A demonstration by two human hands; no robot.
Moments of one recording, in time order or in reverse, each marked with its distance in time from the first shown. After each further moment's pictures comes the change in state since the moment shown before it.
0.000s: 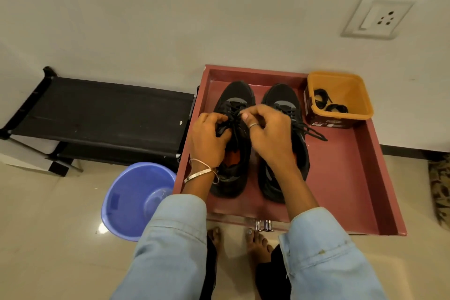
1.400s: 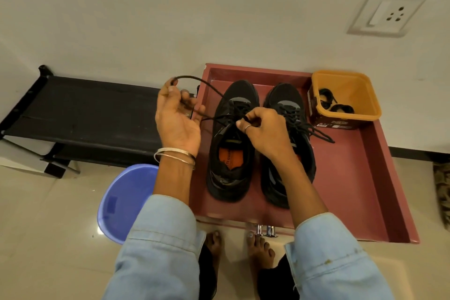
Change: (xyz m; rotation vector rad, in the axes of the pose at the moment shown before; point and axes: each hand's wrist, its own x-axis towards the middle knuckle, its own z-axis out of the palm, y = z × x) left_hand 0.035 0.006 -0.041 -1.503 0.251 -0.481; right_hand 0.018 0.007 0.007 -0.110 -0.207 0.251
